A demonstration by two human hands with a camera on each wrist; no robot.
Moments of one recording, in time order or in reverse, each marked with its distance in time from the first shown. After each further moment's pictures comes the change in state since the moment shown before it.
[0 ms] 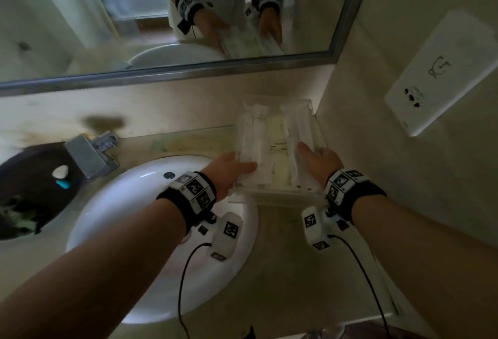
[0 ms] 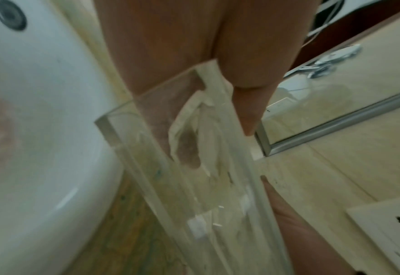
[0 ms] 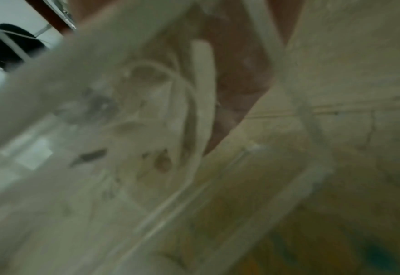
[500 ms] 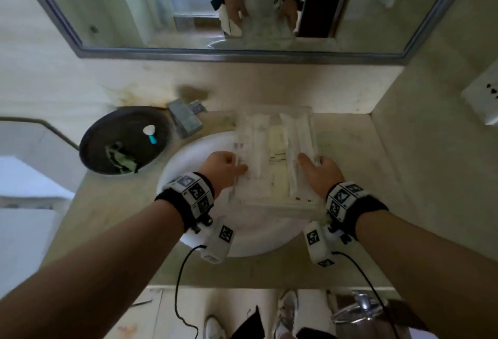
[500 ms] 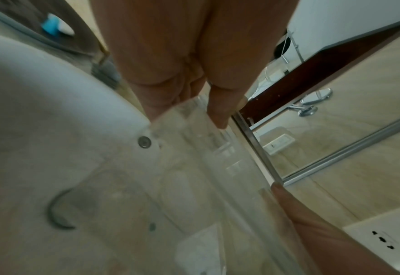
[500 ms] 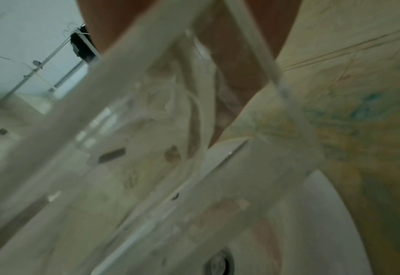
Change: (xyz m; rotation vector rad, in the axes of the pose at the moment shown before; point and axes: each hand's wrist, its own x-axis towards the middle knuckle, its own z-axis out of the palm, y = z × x) left_hand -0.141 -0.063 -0.147 0.227 0.353 0.122; right_hand -0.134 0.008 0.145 -0.130 -0.057 -0.181
